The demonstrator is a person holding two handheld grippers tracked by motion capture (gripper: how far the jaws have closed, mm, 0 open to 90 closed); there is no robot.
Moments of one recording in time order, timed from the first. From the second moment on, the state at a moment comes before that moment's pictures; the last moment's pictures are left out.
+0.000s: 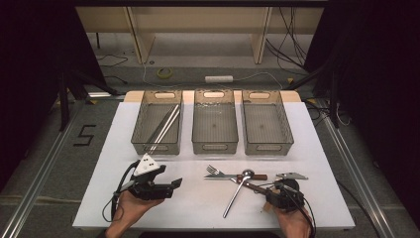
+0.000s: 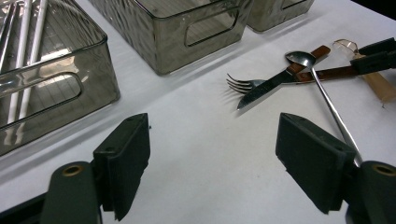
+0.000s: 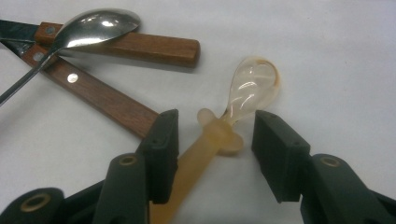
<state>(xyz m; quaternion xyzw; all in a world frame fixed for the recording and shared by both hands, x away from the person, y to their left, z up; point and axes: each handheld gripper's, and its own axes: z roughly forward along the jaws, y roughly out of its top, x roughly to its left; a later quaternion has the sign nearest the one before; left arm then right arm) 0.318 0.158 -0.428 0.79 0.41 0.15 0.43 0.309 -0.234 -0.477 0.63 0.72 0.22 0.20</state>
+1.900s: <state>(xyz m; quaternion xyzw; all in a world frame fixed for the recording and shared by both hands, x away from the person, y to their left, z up) 0.319 0.160 -0.427 0.79 0.41 0.15 0.44 0.303 -0.244 -0.466 0.64 0.69 0.29 0.20</state>
